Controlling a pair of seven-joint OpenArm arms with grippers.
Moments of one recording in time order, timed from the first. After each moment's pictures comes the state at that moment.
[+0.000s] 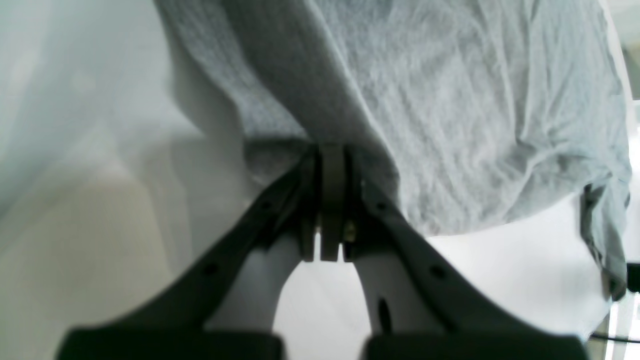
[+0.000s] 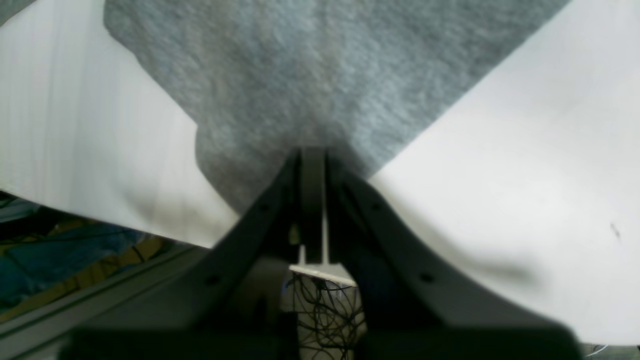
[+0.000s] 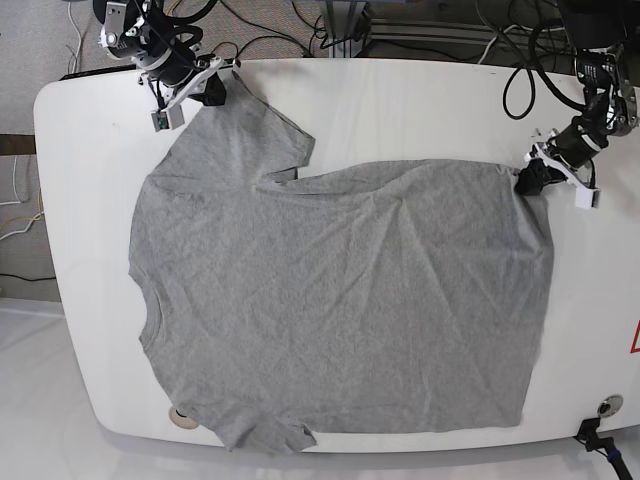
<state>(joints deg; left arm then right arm) 7.8 -25.1 -20.5 66.2 -51.9 -40.1 39.9 -33.9 9.3 17.1 105.5 33.8 23.1 -49.4</state>
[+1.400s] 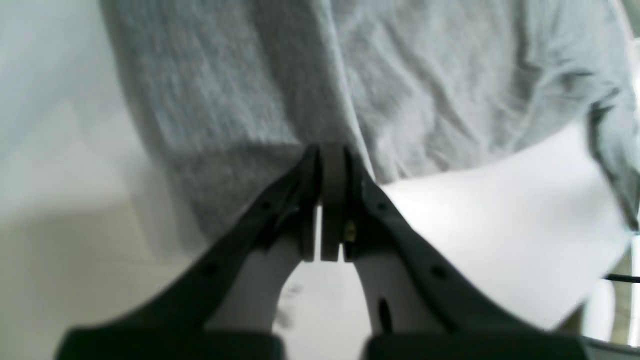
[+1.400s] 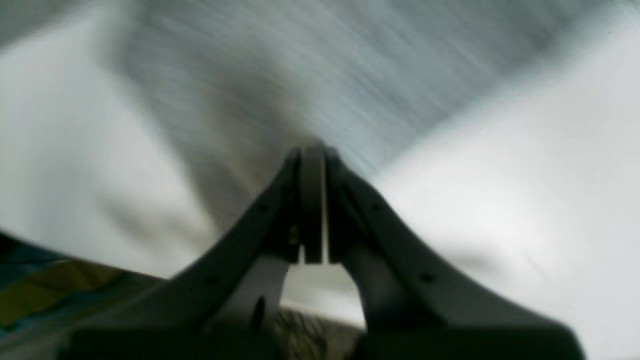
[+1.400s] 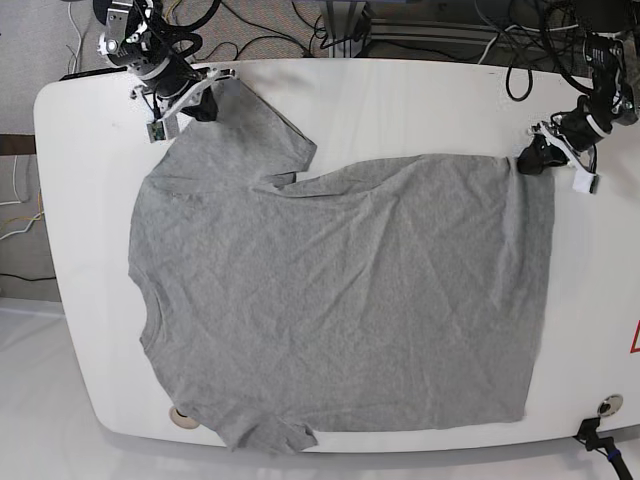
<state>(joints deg) 13.2 -28.4 -18.9 69.0 -50.6 -42.0 39.2 -31.8 8.7 18.1 105.6 27.9 24.0 -46.3</state>
